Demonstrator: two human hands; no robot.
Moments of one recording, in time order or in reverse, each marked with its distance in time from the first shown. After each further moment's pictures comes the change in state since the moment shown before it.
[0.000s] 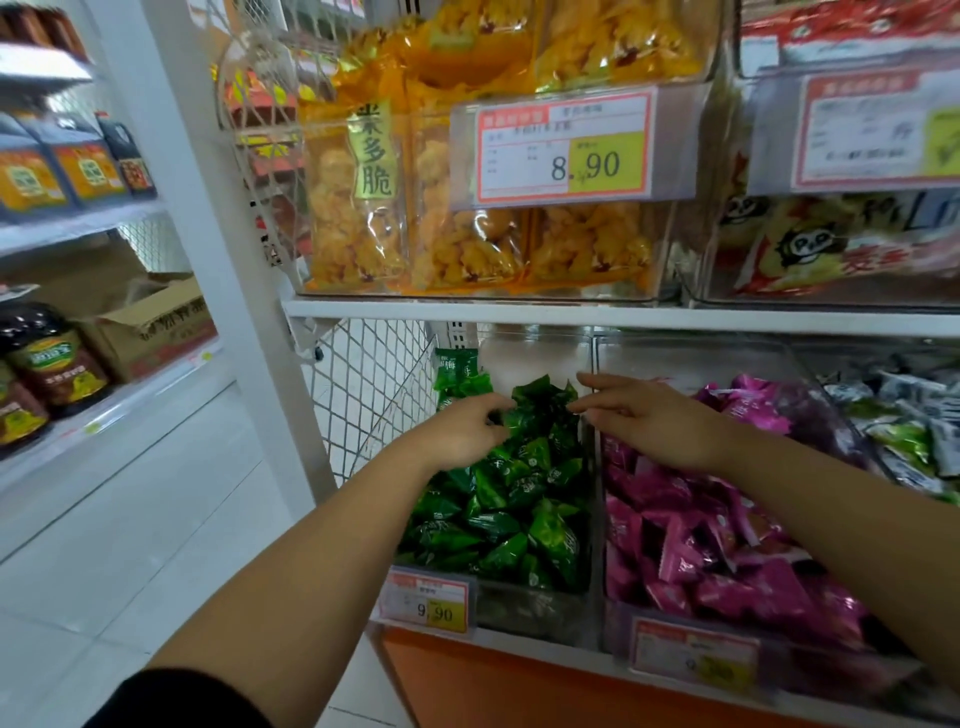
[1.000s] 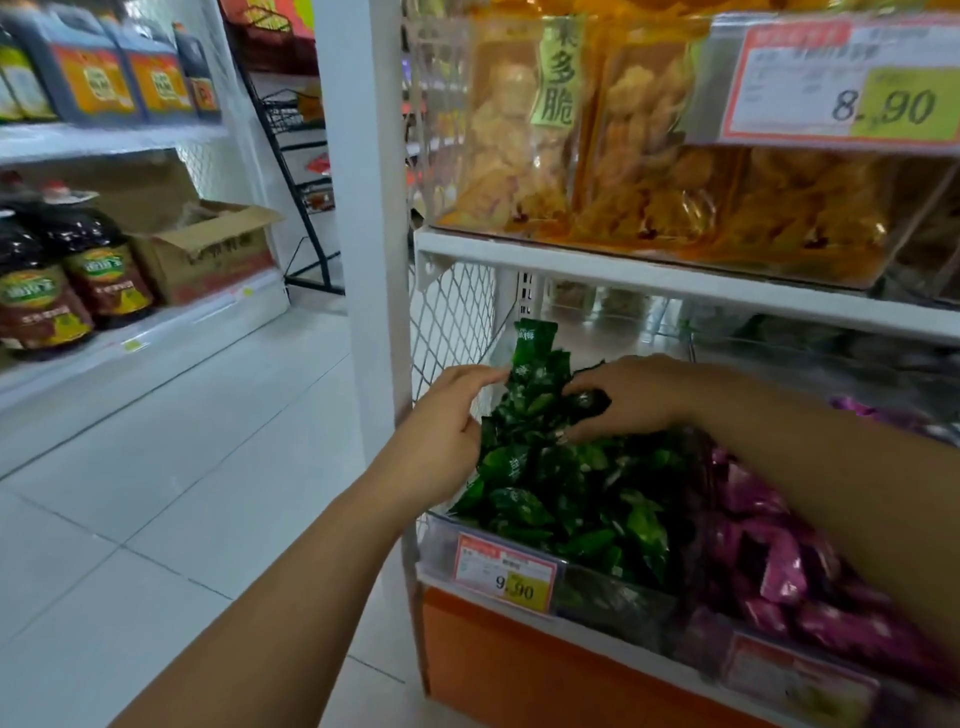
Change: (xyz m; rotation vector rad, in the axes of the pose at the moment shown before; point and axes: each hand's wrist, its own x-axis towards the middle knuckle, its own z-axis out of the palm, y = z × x) left_hand -0.083 -0.061 -0.009 -0.146 0.455 0.120; right_hand 0.083 -0.060 0.026 -0.686 -0.351 0.030
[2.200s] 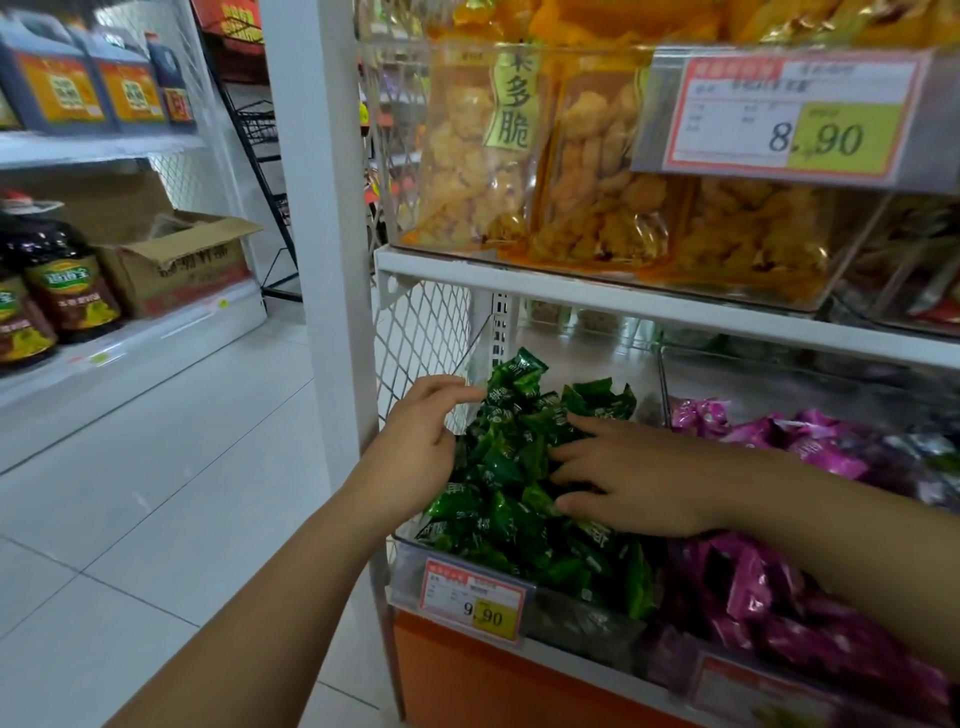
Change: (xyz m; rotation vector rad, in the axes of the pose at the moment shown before) left_hand 0.009 -0.001 0.007 -0.042 0.046 0.019; right_hand -0.063 -0.022 0.016 -0.121 -0.036 -0.260
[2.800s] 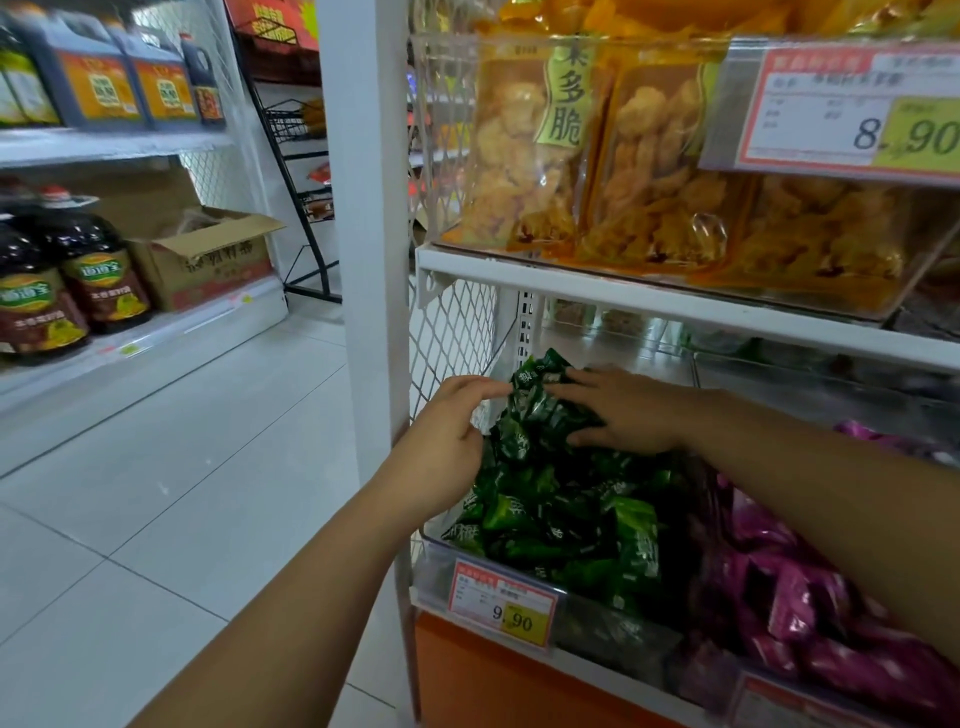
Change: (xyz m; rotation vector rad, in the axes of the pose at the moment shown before) left_hand 0.002 0.001 -0.004 -0.061 -0.028 -0.039; right_hand 0.075 0.052 -0.003 0.039 0.039 0.202
